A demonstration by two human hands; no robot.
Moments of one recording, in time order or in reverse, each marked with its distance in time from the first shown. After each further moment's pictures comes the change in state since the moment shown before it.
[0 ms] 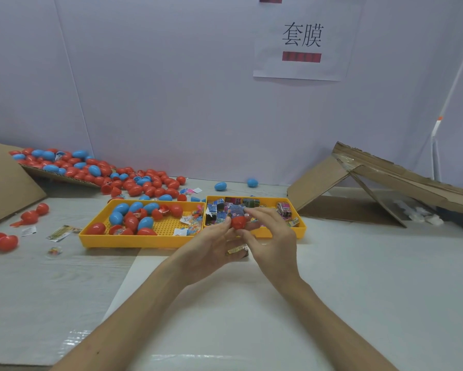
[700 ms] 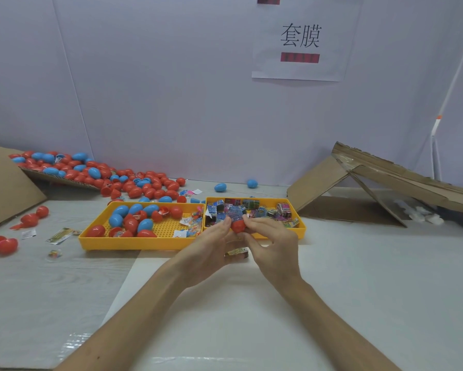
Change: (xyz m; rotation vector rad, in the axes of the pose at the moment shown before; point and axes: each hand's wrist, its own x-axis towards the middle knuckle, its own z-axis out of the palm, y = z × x) left_hand 0.005 -0.005 -0.002 0.039 0.036 -0.011; right_hand -0.004 0.001 -0.002 -0.049 -0.009 -0.050
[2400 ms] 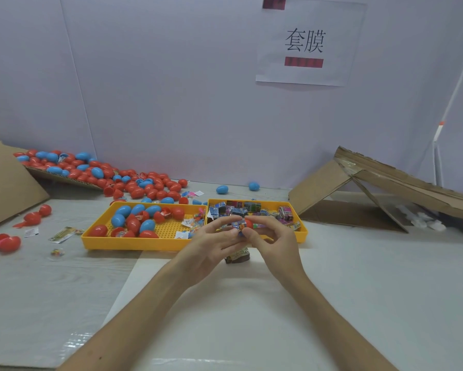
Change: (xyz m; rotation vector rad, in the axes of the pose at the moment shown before) left_hand -0.004 0.010 0.002 -0.203 0.106 0.142; right_hand 0.010 -0.002 -0.004 0.471 -0.170 0.447
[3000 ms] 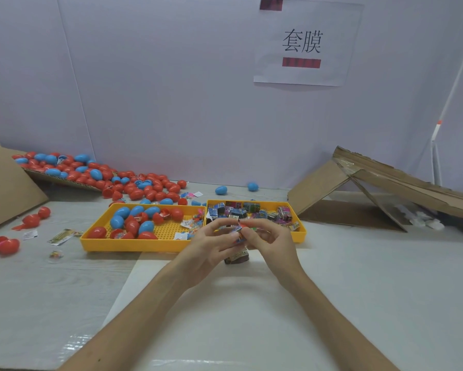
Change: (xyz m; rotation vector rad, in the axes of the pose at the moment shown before) left_hand 0.001 -0.002 -0.002 0.028 0.024 -0.007; right_hand 0.001 -0.007 -0.001 0.130 -0.072 0.102
